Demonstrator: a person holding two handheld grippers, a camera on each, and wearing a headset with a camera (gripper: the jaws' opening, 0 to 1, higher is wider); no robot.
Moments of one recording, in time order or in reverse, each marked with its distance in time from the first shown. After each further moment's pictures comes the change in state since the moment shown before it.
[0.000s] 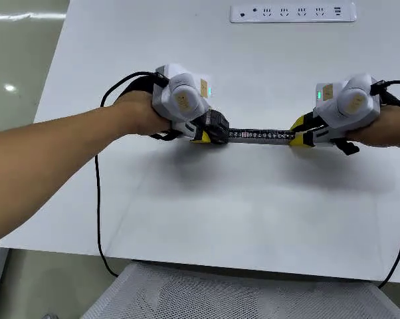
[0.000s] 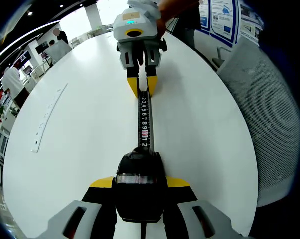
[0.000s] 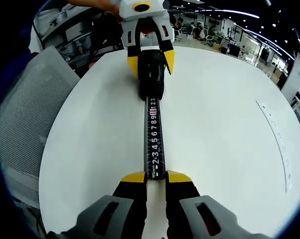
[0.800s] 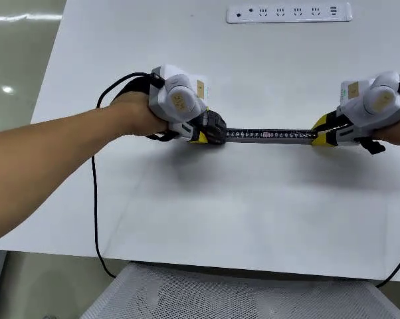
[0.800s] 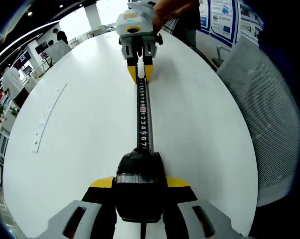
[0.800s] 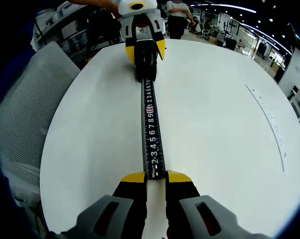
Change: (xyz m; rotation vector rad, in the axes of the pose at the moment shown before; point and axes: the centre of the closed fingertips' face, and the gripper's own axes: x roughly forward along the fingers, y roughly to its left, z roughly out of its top) left arm 0.001 0.000 0.000 0.001 0.001 -0.002; right arm -0.031 -0.006 -0.046 0.034 0.056 -0.023
